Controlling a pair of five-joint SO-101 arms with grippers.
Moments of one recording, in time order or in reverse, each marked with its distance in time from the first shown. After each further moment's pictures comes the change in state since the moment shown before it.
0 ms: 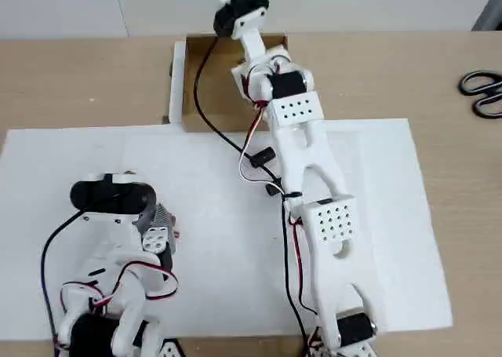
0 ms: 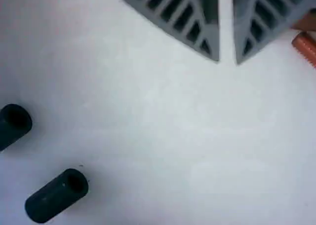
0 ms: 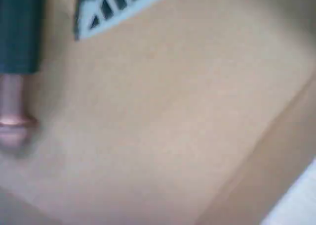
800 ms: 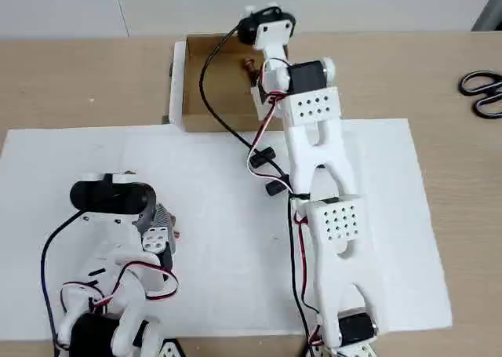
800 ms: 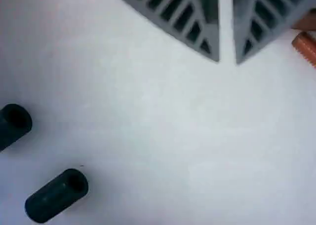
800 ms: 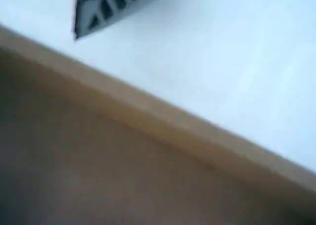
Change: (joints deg) left arm 0.0 0.0 0.0 0.0 0.0; right arm 2.0 -3.6 -7.3 36.1 -7.6
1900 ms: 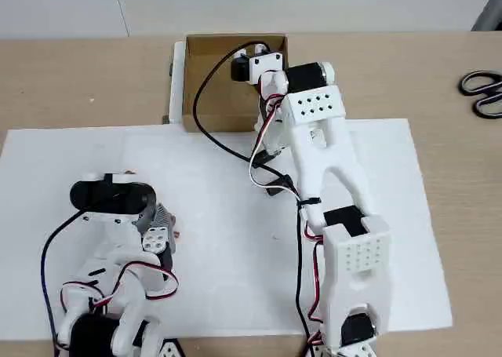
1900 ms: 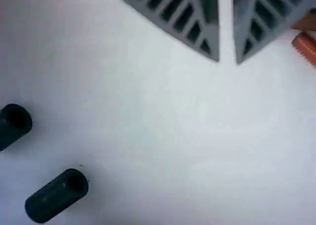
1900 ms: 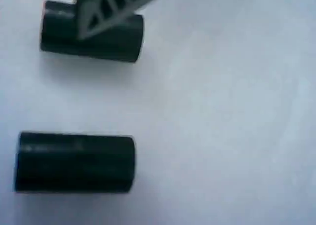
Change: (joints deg) left arm 0.0 0.0 0.0 0.0 0.1; right arm -1.1 -22.9 39.1 0.0 8.8
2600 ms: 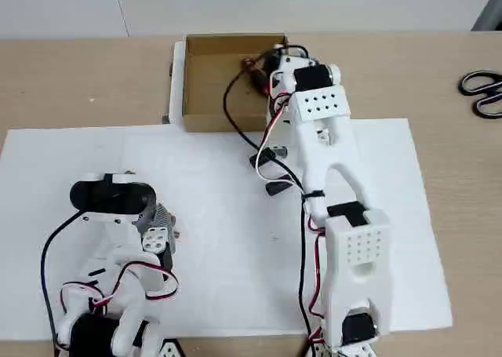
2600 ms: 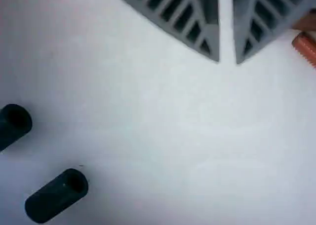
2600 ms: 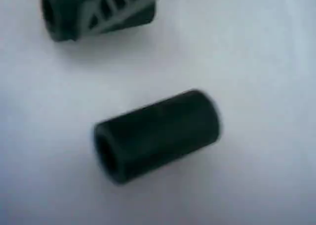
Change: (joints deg) left arm 0.0 0.0 0.0 0.0 0.0; right arm 3.5 4.8 0.0 0.0 -24.2
